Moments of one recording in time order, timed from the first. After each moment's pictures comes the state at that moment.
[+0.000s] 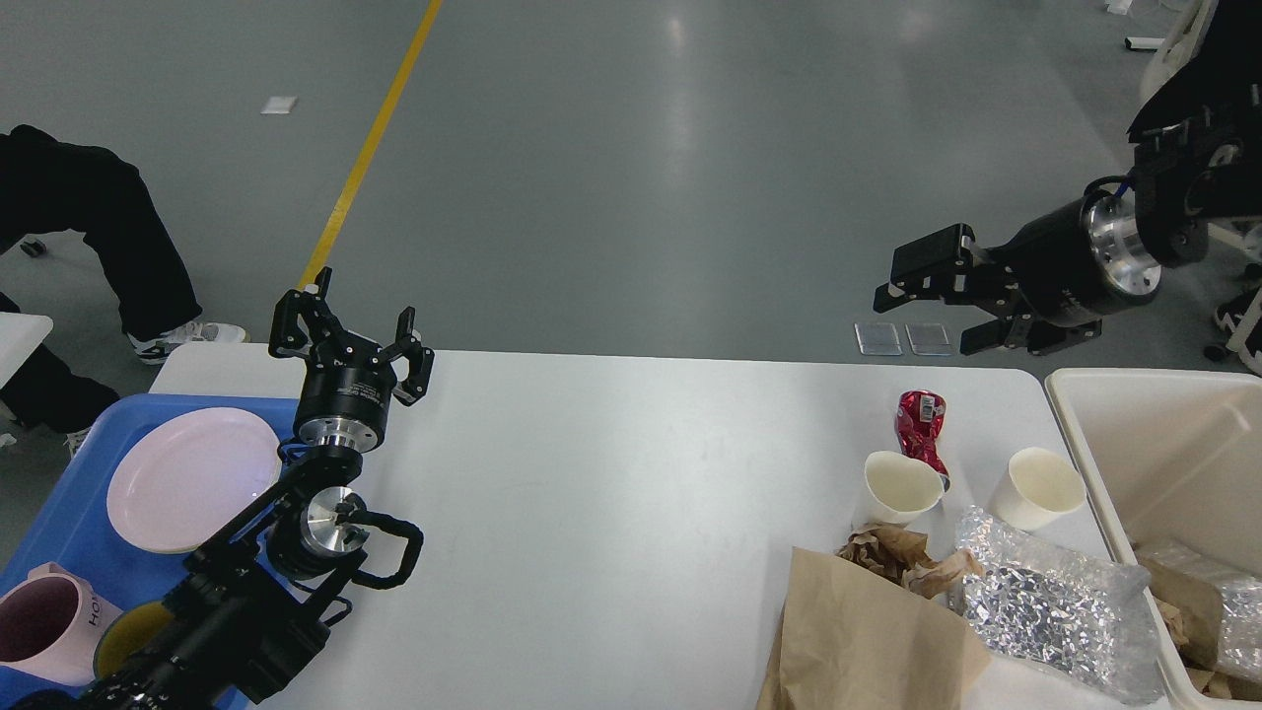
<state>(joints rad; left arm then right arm) -0.51 0.09 -0.98 -0.77 0.08 -0.15 -0.56 2.19 -0.35 -1.50 1.45 0.07 0.51 0.42</state>
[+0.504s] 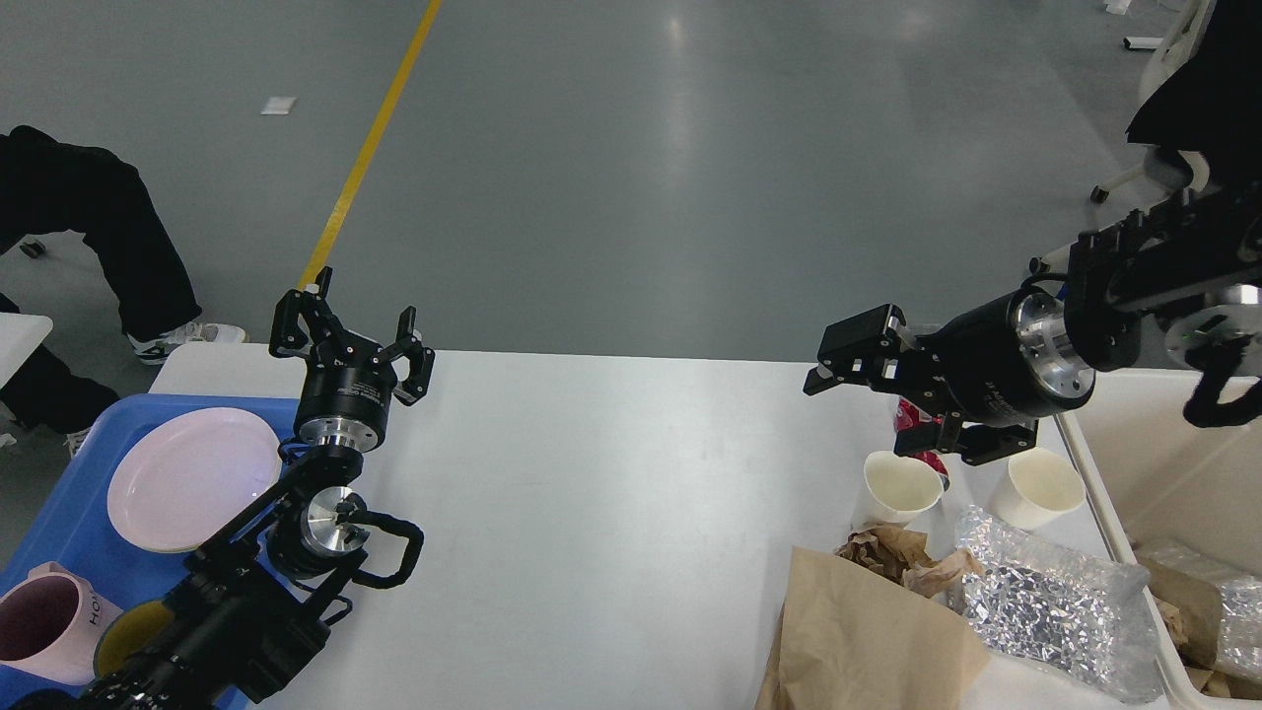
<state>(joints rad) -0.51 0.09 -0.98 -0.77 0.08 -0.15 -0.56 2.29 -0.16 -1.53 1.75 0.35 0.43 0.42</state>
